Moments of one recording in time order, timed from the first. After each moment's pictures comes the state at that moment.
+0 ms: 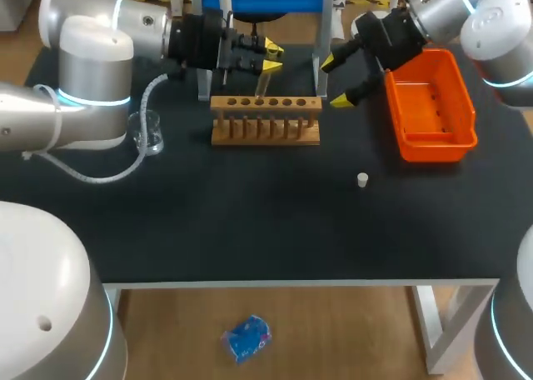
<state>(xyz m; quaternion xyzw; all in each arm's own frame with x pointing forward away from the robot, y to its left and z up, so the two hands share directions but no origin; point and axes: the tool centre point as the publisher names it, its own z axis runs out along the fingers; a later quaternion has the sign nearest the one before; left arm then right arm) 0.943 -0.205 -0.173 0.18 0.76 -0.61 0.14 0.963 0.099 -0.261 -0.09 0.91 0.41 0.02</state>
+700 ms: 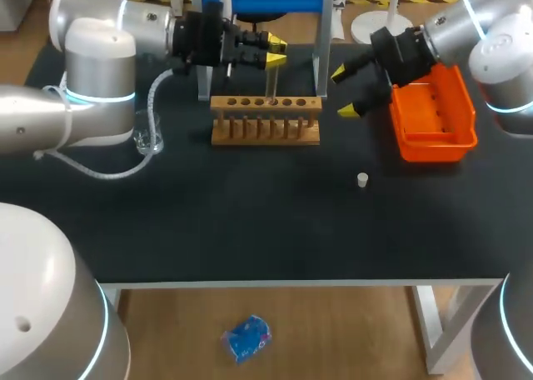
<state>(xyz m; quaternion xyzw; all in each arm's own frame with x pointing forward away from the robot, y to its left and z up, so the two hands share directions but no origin) 0.956 -0.214 -0.170 0.13 0.74 -0.65 0.08 0.968 0.079 -0.294 -0.05 0.89 0.45 0.03</state>
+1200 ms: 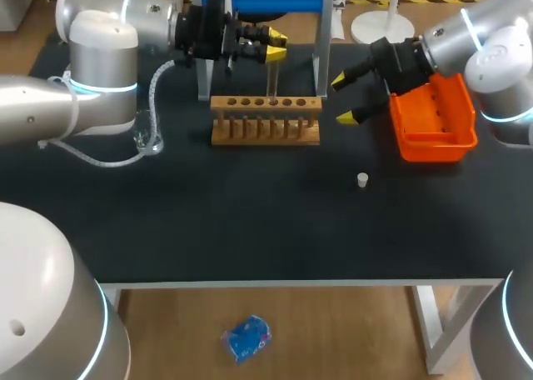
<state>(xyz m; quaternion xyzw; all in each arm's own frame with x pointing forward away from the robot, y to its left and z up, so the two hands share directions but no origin) 0.974 -0.215 -0.173 0.11 0.74 -0.66 0.05 0.977 0.078 -0.315 -0.04 0.89 0.46 0.04</state>
